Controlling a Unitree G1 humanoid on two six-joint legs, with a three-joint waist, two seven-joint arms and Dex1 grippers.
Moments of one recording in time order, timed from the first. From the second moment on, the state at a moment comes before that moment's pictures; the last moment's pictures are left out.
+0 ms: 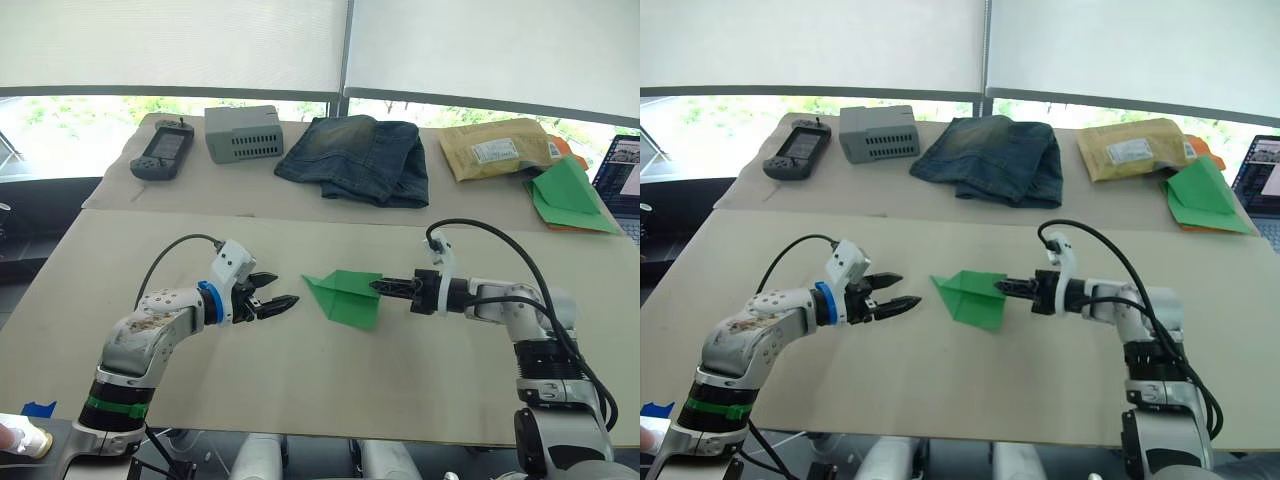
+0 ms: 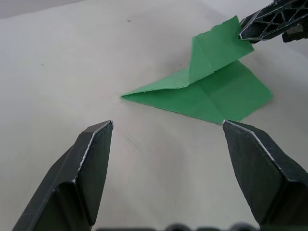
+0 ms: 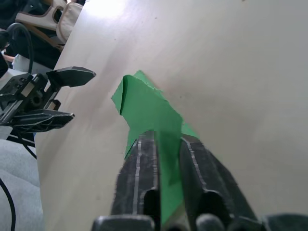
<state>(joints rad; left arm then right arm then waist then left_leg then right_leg) -0.30 0.56 -0.02 -0.21 -0.43 0.76 -0.80 -0.54 -0.46 -0.10 0.14 0.61 1.16 0.84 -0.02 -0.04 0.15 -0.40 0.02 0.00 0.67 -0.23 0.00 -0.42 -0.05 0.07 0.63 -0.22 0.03</state>
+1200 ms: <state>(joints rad) -0.34 0.63 -0.03 -0.09 -0.39 0.72 -0.84 -0.80 -0.76 0.47 0.67 -1.16 -1.36 -0.04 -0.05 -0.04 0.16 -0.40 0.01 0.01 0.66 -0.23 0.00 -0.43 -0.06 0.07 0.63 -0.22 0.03</state>
